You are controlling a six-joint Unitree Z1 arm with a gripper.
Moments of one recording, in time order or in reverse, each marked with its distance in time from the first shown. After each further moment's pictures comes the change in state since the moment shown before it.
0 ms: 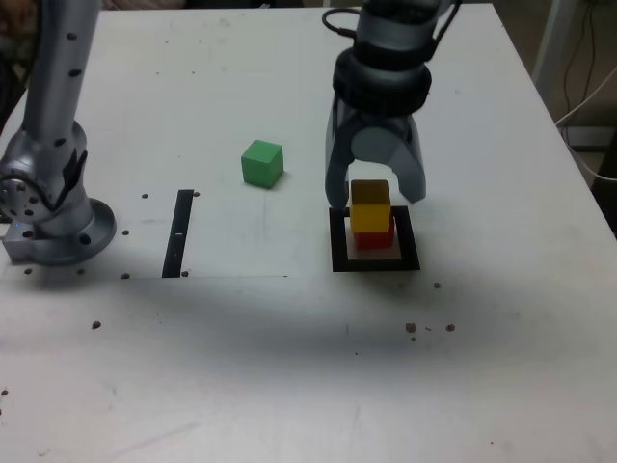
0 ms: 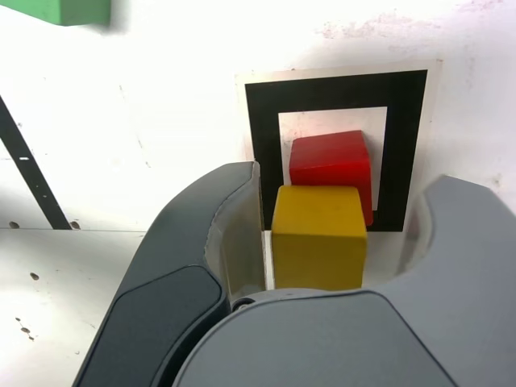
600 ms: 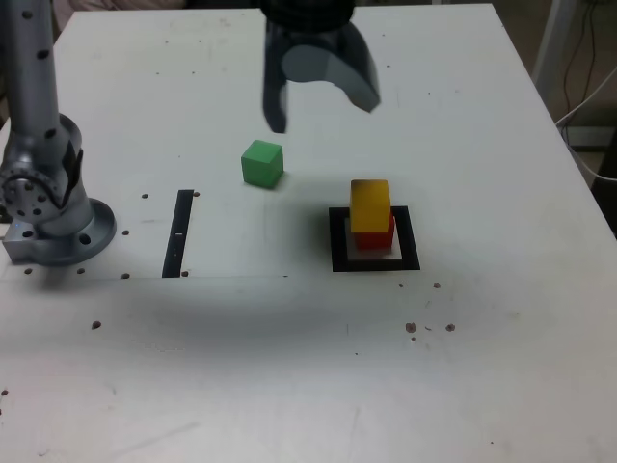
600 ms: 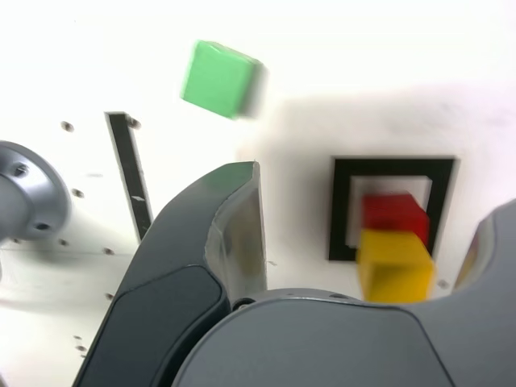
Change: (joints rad) arm 0.130 -0.225 0.110 0.088 0.112 0.061
